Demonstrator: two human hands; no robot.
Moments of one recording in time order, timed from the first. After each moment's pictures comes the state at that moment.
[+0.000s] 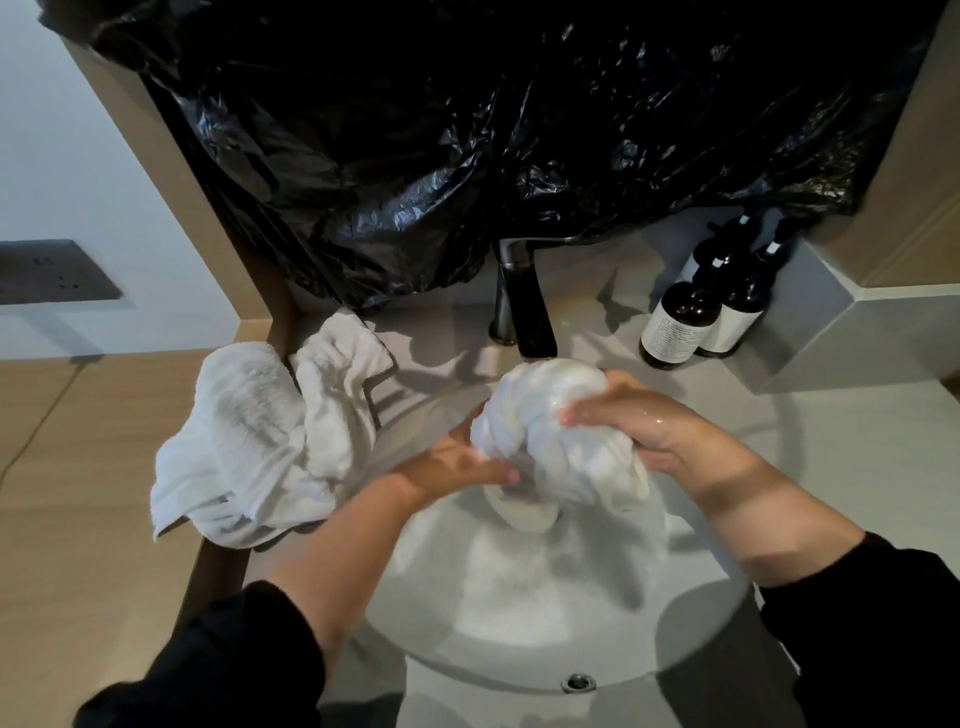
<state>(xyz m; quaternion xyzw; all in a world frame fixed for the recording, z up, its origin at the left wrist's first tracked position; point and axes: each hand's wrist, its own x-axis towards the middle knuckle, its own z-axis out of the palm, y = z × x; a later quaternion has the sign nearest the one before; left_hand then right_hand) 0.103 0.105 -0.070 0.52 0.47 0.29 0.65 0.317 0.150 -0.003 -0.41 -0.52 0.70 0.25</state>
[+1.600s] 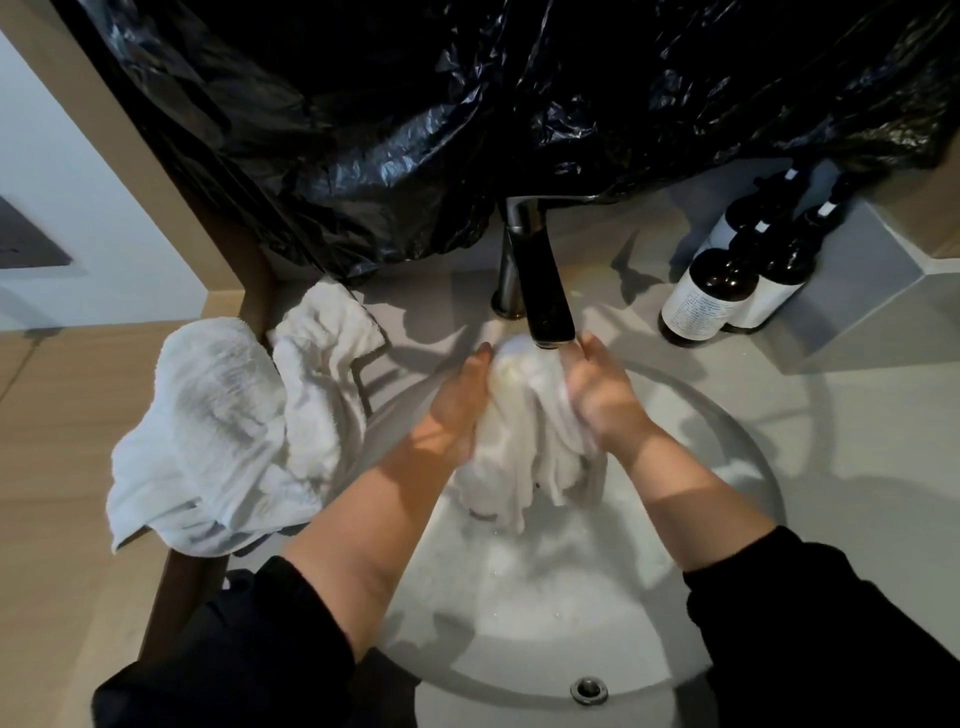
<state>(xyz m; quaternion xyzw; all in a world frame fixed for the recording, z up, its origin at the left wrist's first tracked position) 0.131 0.157 -0.073 0.27 0.56 0.43 0.66 0.264 0.180 -0.059 -0.65 -0.49 0.47 0.34</state>
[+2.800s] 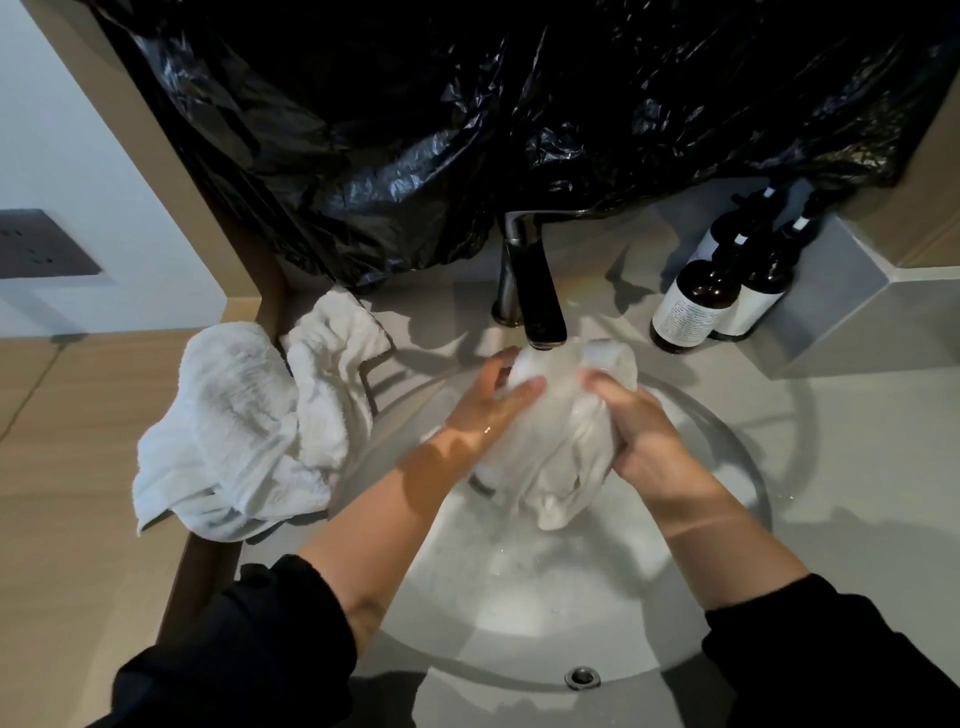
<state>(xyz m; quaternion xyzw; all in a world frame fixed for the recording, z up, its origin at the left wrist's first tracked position) 0.136 0.139 -0.073 0.47 0.55 0.37 0.58 0.300 0.149 -0.055 -0.57 -0.28 0.63 0.44</state>
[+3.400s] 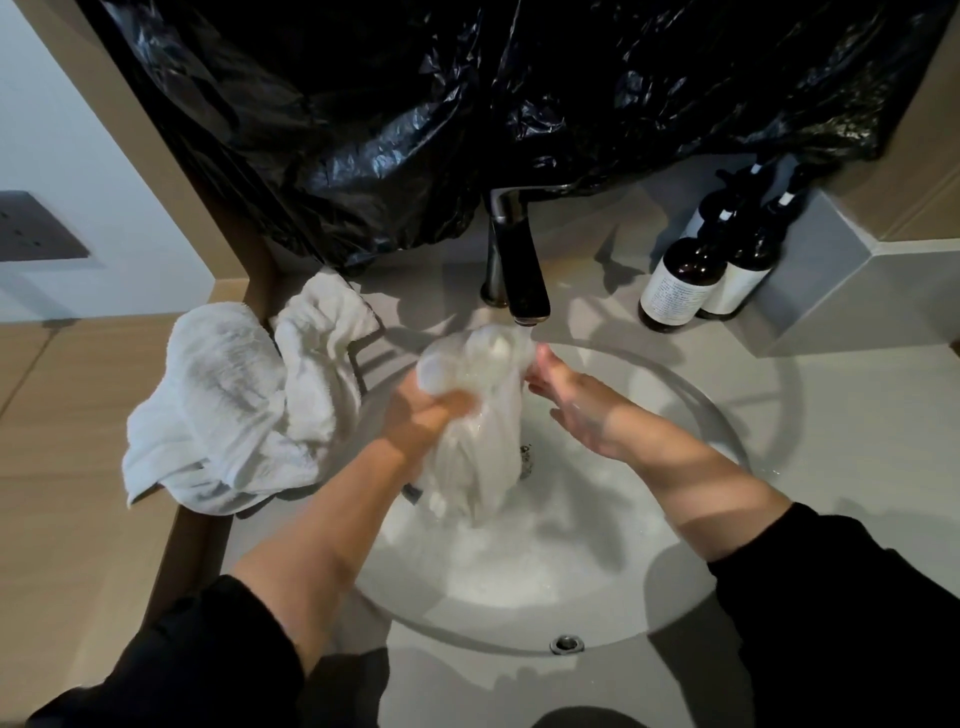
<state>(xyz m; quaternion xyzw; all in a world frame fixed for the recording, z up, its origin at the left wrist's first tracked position) 0.101 0.111 -0.094 0.34 0.64 0.44 0.52 0.286 0.157 -0.066 -0.56 -0.49 0.65 0.15</state>
